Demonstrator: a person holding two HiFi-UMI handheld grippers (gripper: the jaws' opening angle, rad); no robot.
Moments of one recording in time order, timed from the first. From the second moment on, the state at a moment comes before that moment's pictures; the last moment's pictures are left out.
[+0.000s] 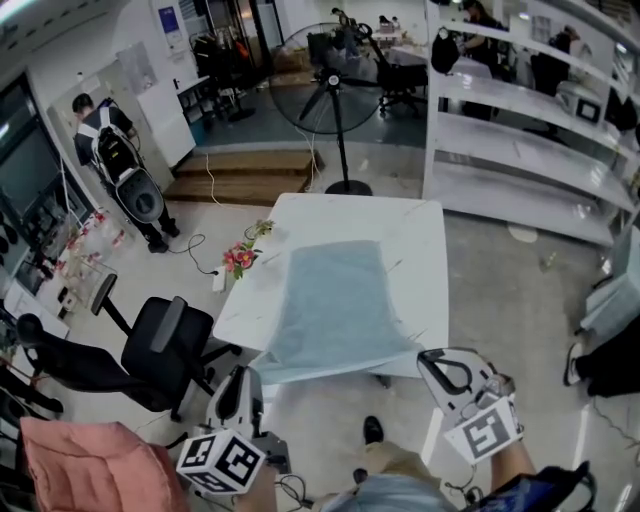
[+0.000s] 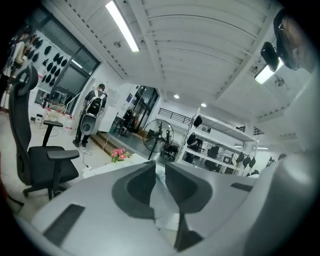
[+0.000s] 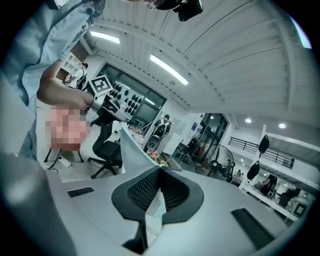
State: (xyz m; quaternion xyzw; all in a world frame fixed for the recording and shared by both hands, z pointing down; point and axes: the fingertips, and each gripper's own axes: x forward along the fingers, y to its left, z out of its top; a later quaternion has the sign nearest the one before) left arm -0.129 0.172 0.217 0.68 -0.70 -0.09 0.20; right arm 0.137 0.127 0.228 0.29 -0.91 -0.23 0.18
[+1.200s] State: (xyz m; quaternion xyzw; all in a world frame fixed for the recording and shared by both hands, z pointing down) left arm -0.155 0.044 0.204 0.67 -0.73 -0.04 0.14; right arm 0.064 0.035 0.304 0.21 -0.95 -0.10 0.19
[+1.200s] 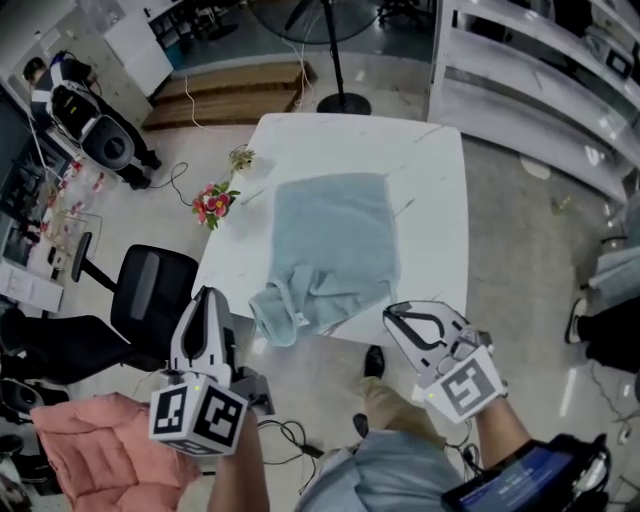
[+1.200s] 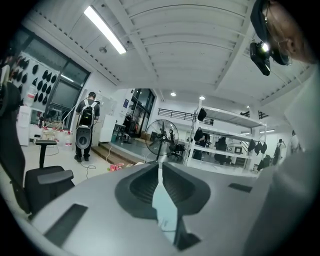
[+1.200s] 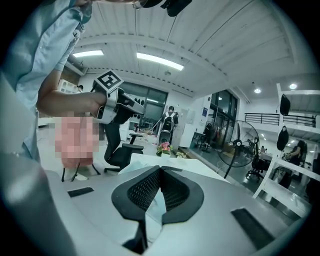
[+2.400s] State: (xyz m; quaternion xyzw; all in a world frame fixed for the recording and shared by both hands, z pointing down) left arm -0.163 0.164 0.175 0.64 -0.76 -0.05 0.09; right arm 0.049 0.091 0.259 0.25 -0.96 -0.11 0.12
